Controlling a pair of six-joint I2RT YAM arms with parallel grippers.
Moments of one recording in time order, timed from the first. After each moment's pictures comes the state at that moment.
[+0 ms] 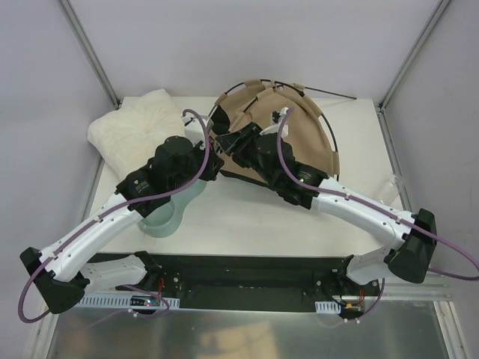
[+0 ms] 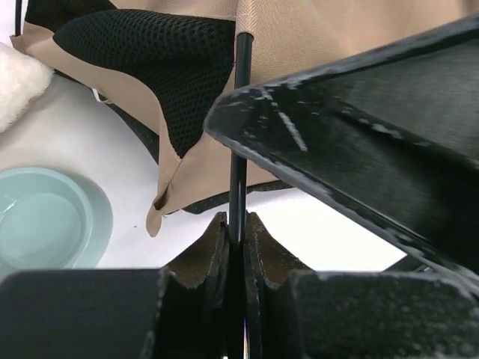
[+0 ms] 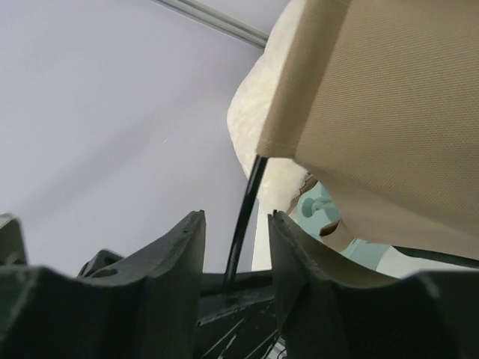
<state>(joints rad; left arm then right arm) -0.77 1.06 1.16 -0.50 -0.16 -0.39 1.01 1.40 1.30 -0.08 0.42 1.14</state>
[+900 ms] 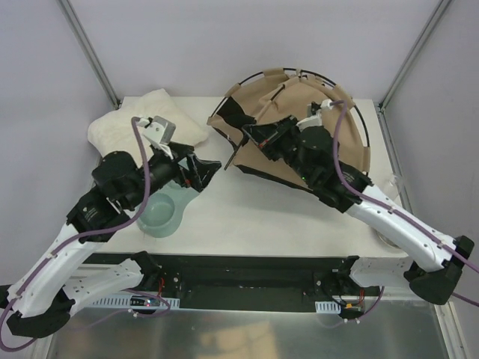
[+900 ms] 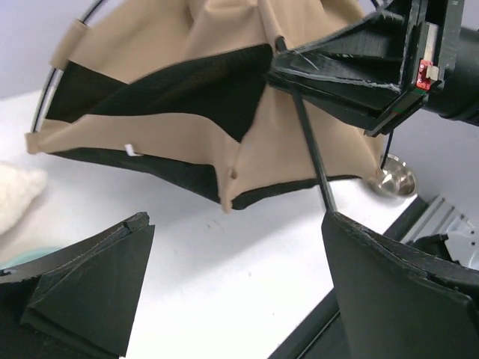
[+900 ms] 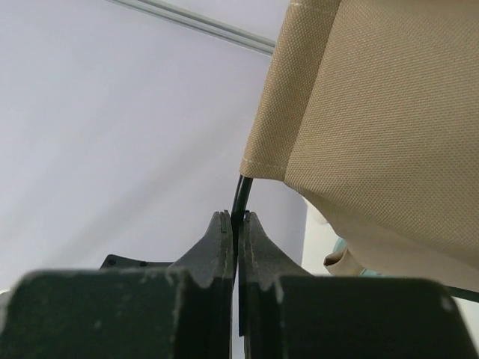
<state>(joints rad) -0.77 0.81 1.18 -0.47 -0.01 -0.28 0.94 1.24 1.31 -0.18 0.35 1.22</state>
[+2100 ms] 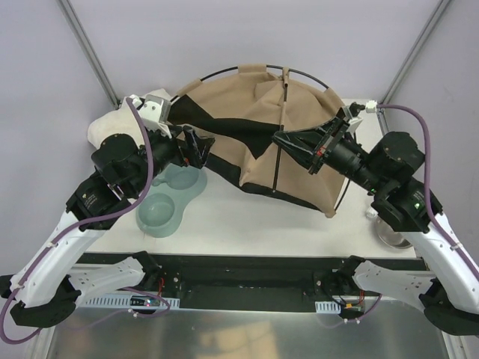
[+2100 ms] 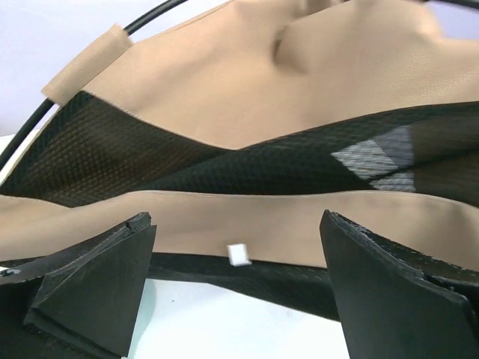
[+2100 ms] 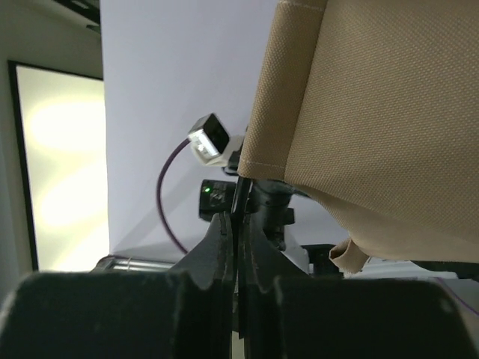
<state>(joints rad) -0.77 0.91 1.37 -0.51 -0.24 -0.21 0.79 0.96 1.46 -0.38 -0.18 1.56</state>
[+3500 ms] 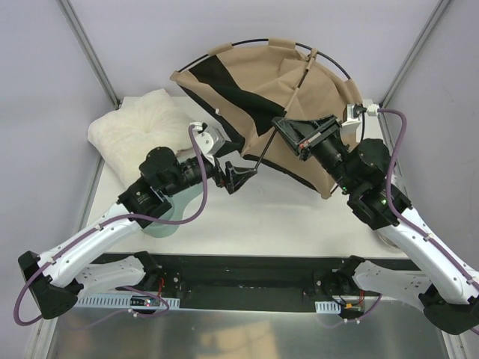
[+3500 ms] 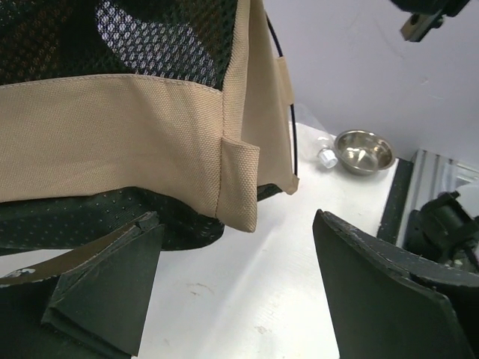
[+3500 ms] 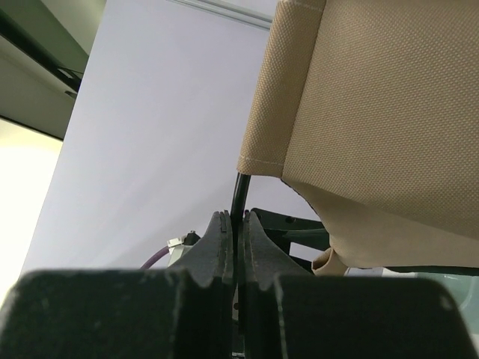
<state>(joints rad) -0.82 0.96 1.00 0.03 0.28 -0.09 0.79 0.95 1.20 -0.08 0.13 1.32</state>
